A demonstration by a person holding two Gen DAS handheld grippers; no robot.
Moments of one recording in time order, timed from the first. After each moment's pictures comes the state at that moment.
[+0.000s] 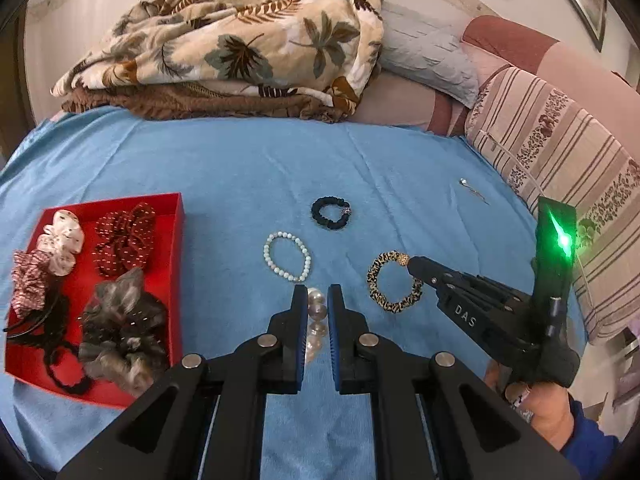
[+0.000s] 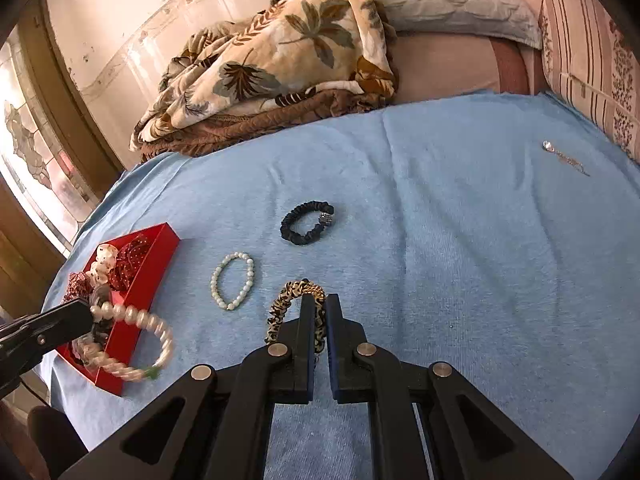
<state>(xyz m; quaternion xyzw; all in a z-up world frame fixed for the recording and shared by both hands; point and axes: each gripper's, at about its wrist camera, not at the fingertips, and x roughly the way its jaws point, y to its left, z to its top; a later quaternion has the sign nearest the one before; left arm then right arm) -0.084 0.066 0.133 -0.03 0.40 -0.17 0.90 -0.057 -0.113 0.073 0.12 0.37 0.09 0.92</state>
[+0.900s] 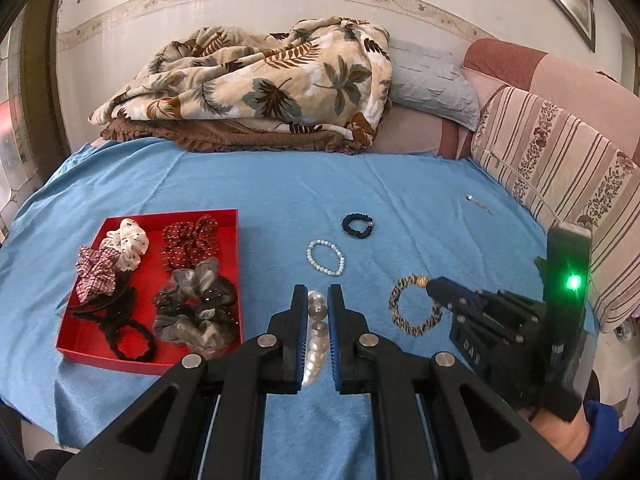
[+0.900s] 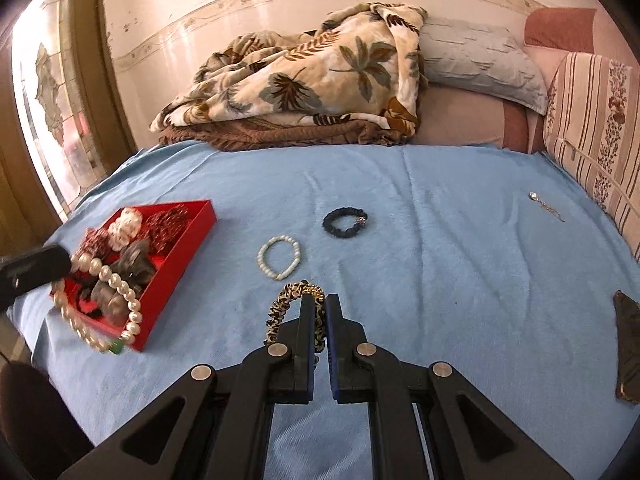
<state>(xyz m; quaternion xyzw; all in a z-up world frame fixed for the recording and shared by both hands) -0.155 0.106 0.162 -0.01 0.34 -0.13 0.93 -0.134 -0.054 0.098 0.02 0.33 0.08 0.94</state>
